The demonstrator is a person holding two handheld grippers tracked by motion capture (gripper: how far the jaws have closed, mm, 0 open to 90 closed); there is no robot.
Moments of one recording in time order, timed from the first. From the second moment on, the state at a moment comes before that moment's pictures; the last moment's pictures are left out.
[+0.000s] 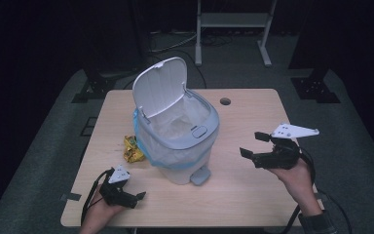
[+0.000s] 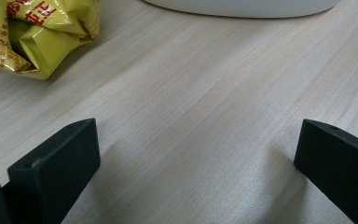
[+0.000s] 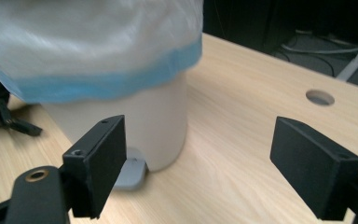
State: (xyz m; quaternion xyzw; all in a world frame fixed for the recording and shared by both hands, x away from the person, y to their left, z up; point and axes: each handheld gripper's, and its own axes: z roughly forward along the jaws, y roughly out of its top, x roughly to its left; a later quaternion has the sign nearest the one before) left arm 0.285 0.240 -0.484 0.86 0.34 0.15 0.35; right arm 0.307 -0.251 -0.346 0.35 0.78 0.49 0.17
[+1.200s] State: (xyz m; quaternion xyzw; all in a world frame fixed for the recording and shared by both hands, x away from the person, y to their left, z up) left arm 0.284 0.242 -0.482 0.86 0.34 0.15 0.35; right arm 0.295 -0.294 -0.458 0.42 0.79 0.40 0.19
